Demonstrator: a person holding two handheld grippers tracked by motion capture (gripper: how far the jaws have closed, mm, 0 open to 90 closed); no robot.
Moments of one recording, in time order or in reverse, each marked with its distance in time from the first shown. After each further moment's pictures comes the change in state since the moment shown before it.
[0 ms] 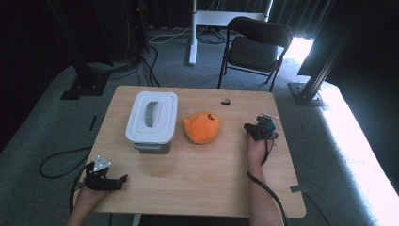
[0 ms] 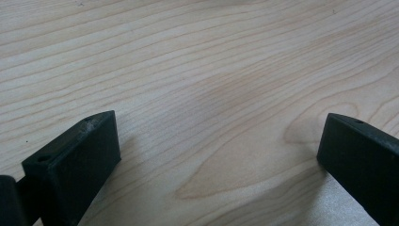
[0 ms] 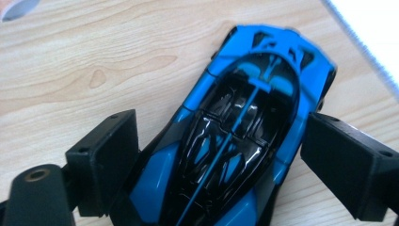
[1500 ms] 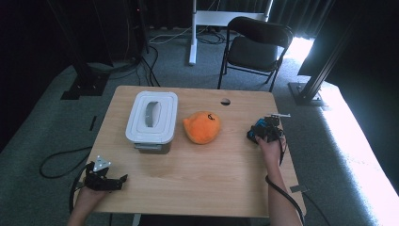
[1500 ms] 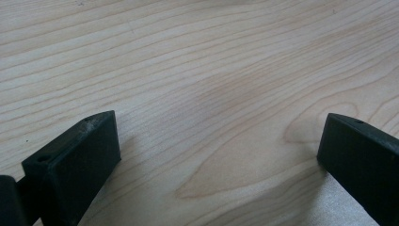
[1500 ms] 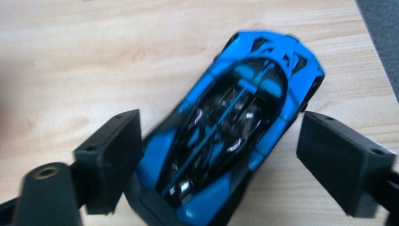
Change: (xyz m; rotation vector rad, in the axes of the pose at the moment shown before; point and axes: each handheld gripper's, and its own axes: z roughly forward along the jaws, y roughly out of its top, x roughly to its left) left arm 0.000 0.000 0.000 0.000 0.000 -0.001; right arm -0.035 0.013 -0.020 0.045 0.235 -0.155
